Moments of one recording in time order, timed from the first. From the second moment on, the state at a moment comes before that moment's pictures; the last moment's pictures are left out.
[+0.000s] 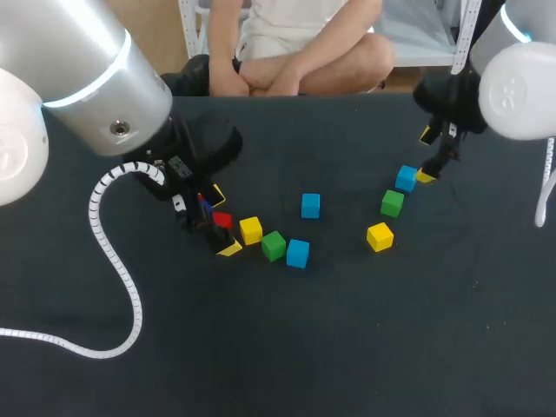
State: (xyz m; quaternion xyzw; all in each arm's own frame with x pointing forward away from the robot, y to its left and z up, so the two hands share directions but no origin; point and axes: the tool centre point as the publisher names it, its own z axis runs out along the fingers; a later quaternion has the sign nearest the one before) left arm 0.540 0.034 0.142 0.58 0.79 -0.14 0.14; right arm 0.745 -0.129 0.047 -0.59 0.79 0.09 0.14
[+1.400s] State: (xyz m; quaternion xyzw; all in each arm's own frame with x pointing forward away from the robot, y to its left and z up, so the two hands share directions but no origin) left arm 0.540 0.034 0.142 0.58 0.79 -0.14 0.14; right arm 0.730 -0.135 0.024 -0.57 0.82 0.07 0.08
